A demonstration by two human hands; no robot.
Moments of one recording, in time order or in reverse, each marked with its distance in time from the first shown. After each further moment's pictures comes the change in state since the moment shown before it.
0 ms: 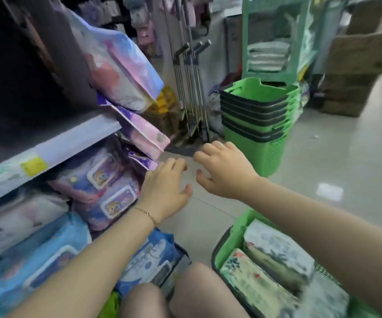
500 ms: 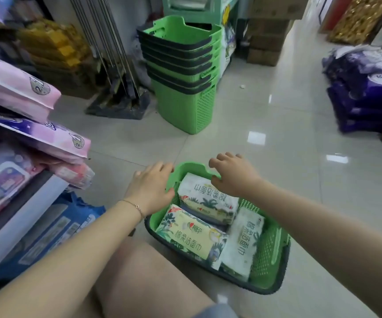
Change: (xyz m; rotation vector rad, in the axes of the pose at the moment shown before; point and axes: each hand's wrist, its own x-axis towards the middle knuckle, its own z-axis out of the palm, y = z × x) left_hand -0.017 0.093 0.144 -0.075 -0.423 0.243; right_hand -0.203 0.092 0.071 0.006 -0.533 0.438
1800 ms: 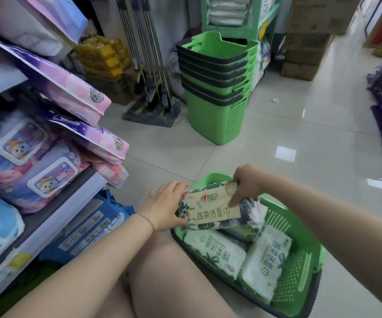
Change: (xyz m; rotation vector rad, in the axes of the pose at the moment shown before) left_hand -0.034 -0.027 0.009 -0.017 -0.156 -0.033; right_hand 0.037 -0.013 -0.031 0.331 -0.589 0.173
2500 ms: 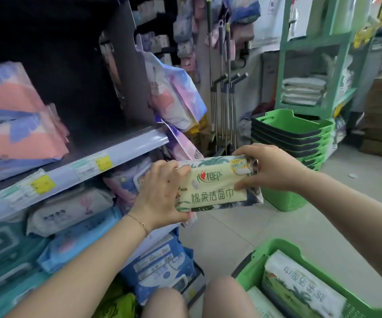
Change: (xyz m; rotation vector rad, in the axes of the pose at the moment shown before) left_hand -0.126 -0.082 -0.160 0.306 0.866 -0.017; right_hand -0.091 -0.163 -0.125 -0.055 0.678 -0.714
